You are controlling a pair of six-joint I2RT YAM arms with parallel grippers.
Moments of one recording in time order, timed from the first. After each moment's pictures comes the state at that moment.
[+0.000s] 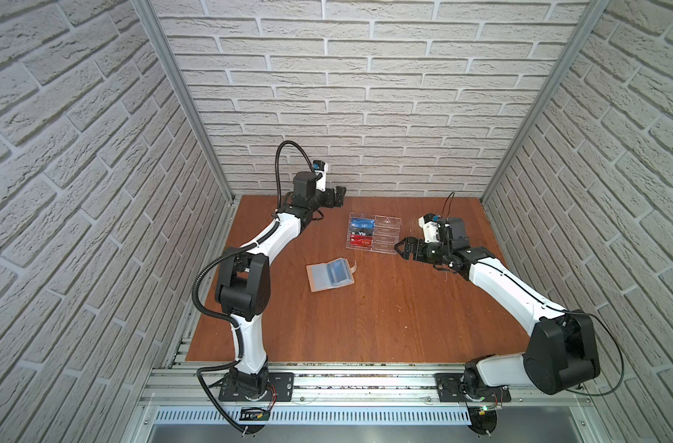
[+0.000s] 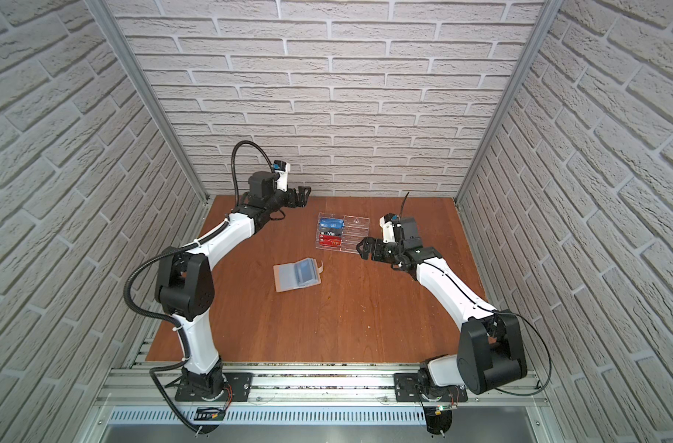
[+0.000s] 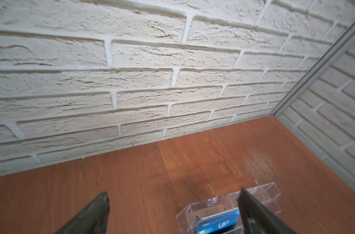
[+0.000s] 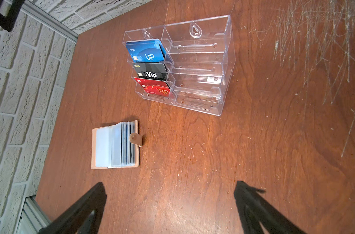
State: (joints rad) left arm -0.33 1.94 1.62 -0.02 0.18 -0.25; right arm 0.20 1.41 1.01 -0.39 -0.32 0.43
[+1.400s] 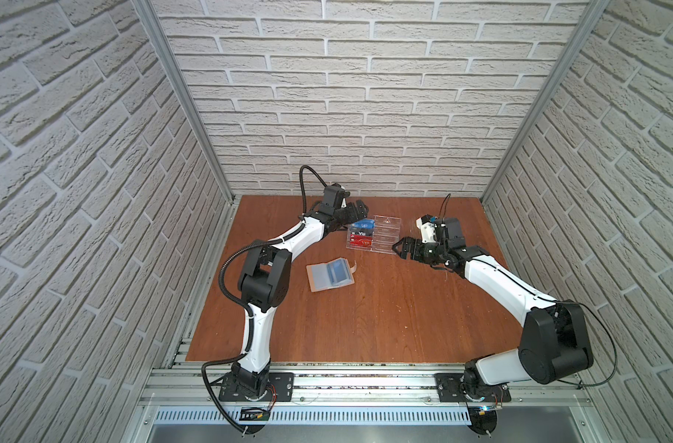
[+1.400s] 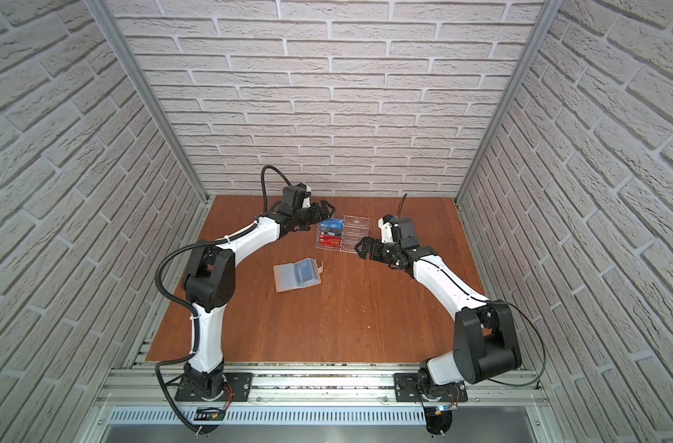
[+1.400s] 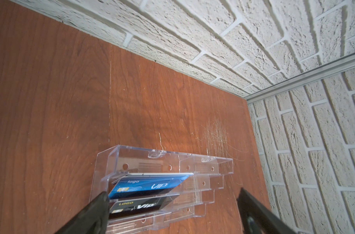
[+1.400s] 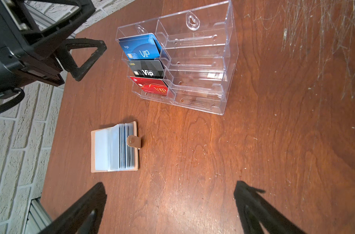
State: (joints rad) left arm -0.47 2.10 1.69 -0.16 0.23 -0.70; right arm 0.19 1.45 1.00 -0.36 -0.34 0.46
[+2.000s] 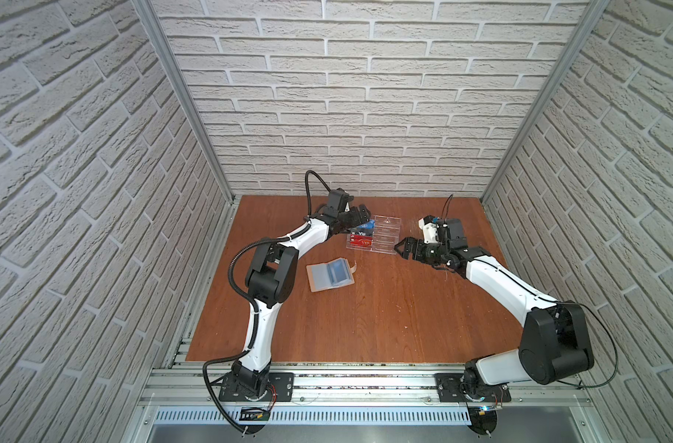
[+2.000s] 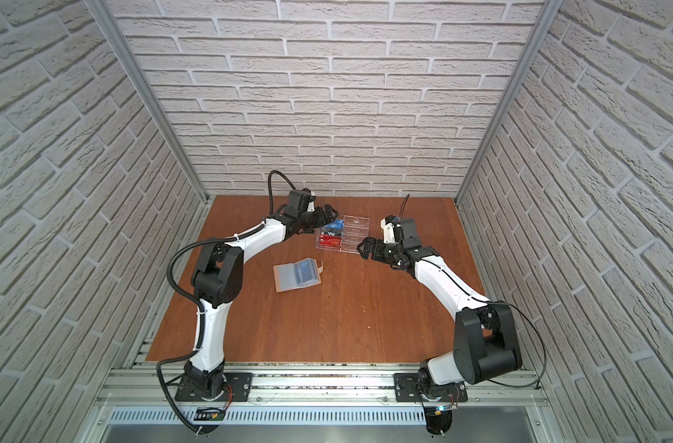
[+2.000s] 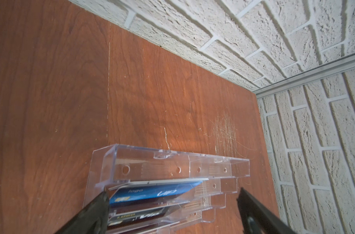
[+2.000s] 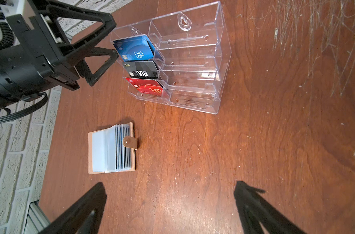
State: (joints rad) left arm -0.49 2.18 1.72 -0.16 0.23 -0.71; right arm 0.18 1.45 0.99 -0.36 -0.34 0.46
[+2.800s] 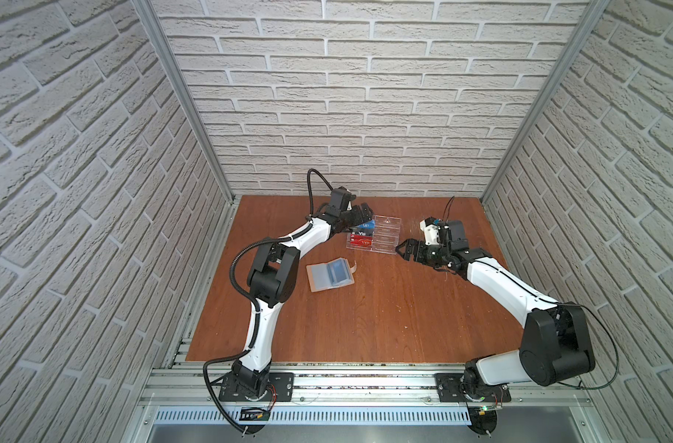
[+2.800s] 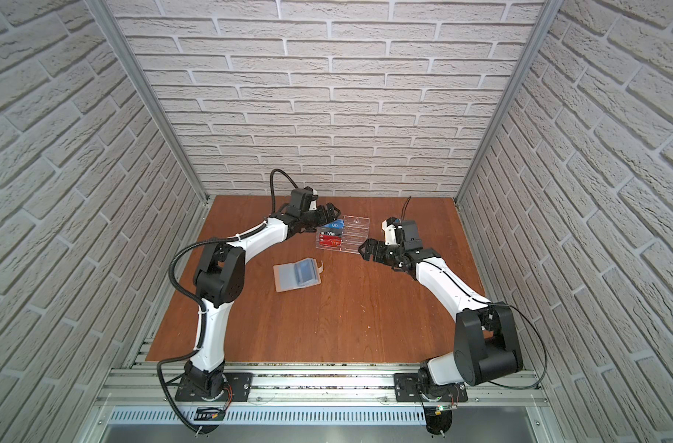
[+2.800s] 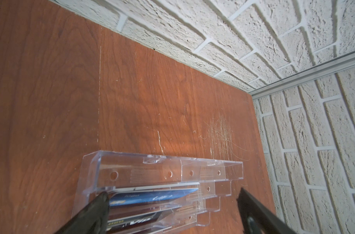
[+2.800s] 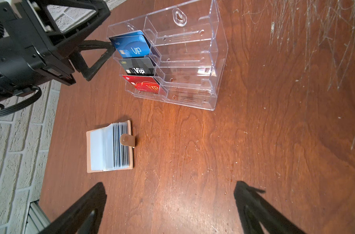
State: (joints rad) left arm -0.50 2.19 1.75 -0.16 0.23 -0.71; right arm 0.17 1.44 0.97 -0.36 -0.35 0.46
